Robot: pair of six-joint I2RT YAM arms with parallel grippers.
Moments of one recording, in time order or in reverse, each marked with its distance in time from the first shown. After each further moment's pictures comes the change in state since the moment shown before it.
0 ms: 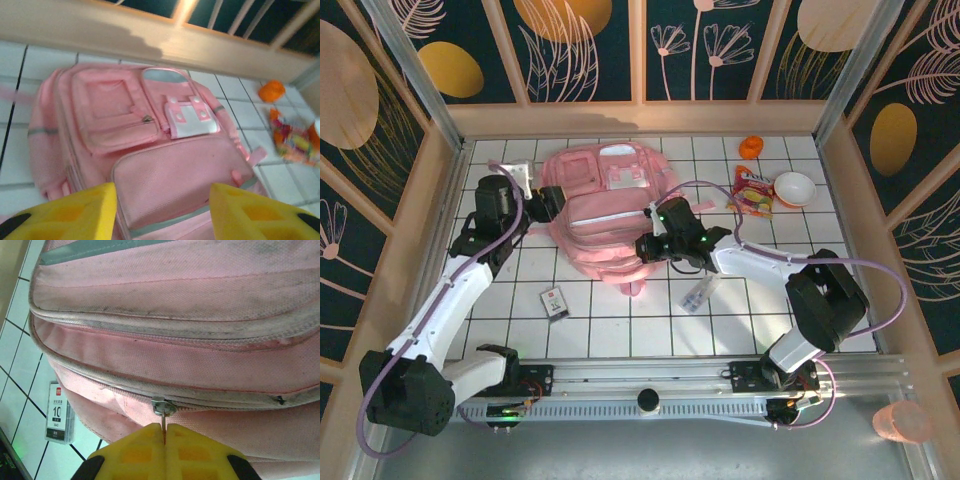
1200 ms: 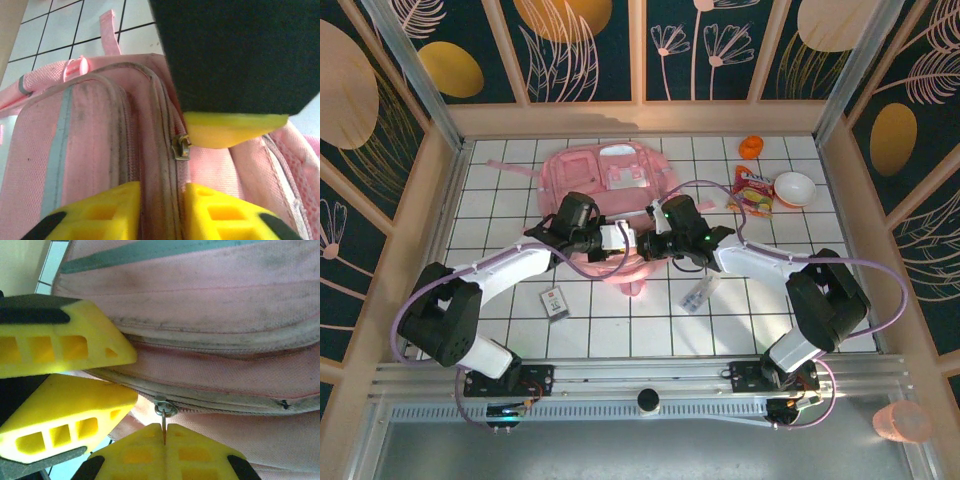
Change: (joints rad) left arm -0.340 0.397 0.001 0.057 0.142 1.158; right arm -0.032 0.000 -0.014 0.042 -0.079 -0.003
